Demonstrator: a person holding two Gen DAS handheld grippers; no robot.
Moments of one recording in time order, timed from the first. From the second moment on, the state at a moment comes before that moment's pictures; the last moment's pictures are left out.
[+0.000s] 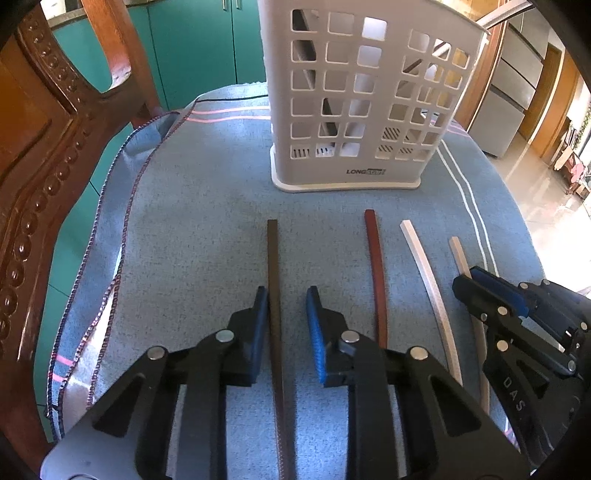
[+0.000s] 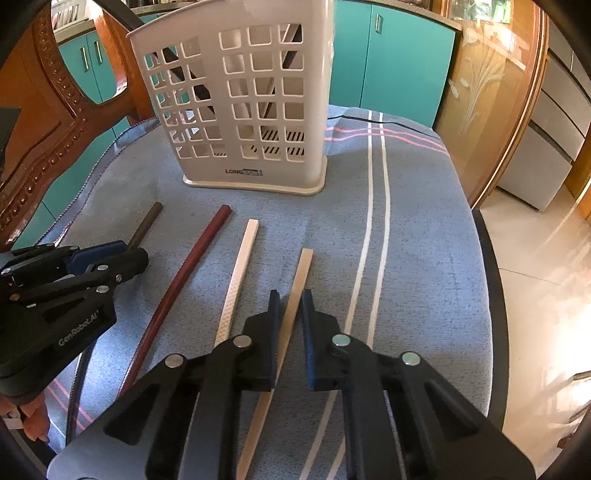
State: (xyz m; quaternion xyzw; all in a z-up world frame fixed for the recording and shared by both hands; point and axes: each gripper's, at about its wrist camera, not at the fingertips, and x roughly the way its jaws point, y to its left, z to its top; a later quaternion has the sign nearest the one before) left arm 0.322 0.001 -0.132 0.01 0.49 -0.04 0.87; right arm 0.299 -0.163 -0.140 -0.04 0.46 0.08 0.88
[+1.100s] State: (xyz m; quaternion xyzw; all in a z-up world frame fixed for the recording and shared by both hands) left arm 0.233 0.037 0.071 -0.07 0.26 -0.12 0.96; right arm 0.214 -0.236 0.060 0.12 0.25 0.17 0.95
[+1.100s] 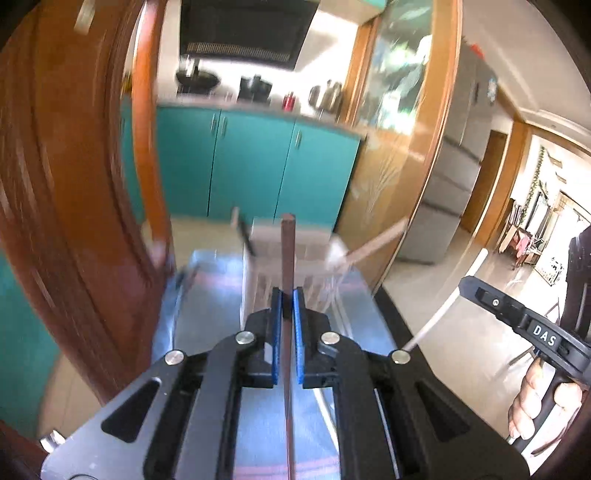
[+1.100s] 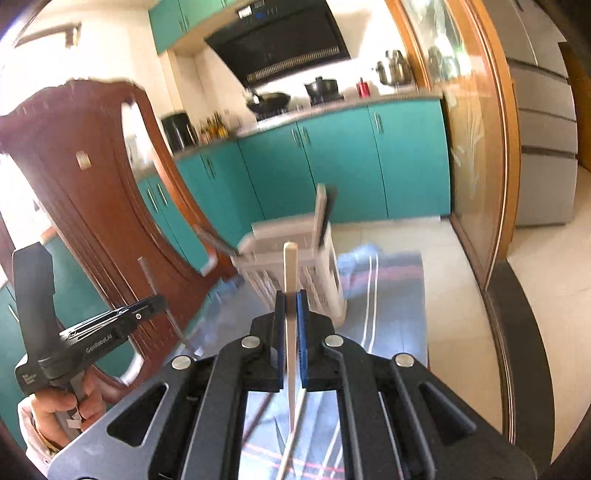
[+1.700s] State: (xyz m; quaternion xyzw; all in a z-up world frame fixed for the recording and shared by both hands) left arm 0.341 0.023 0.133 -0.06 0.16 -0.05 0.98; right arm 0.333 -0.208 0.132 0.10 0.12 0.10 0.98
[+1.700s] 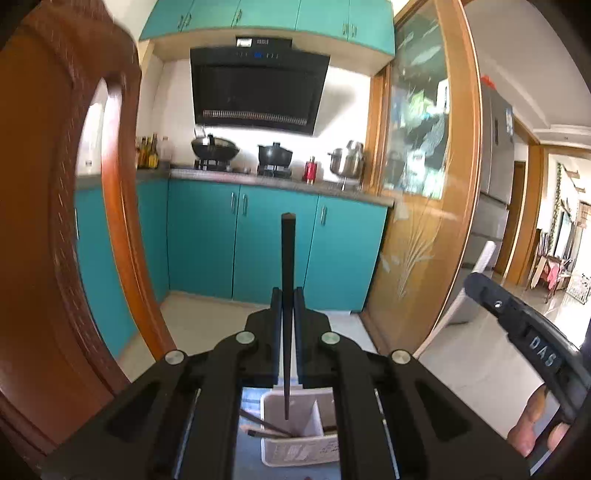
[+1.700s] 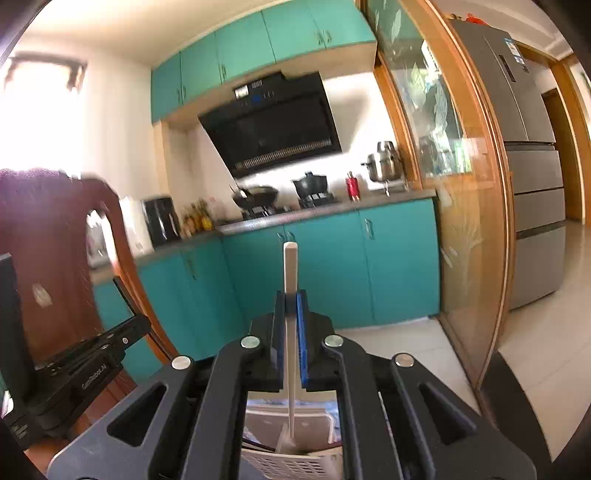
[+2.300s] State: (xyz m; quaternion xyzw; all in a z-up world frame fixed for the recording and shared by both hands) left arm 0.248 0.046 0.084 -0.04 0.18 -0.07 0.98; right arm 0.221 -0.238 0.076 0.06 0.11 0.13 0.98
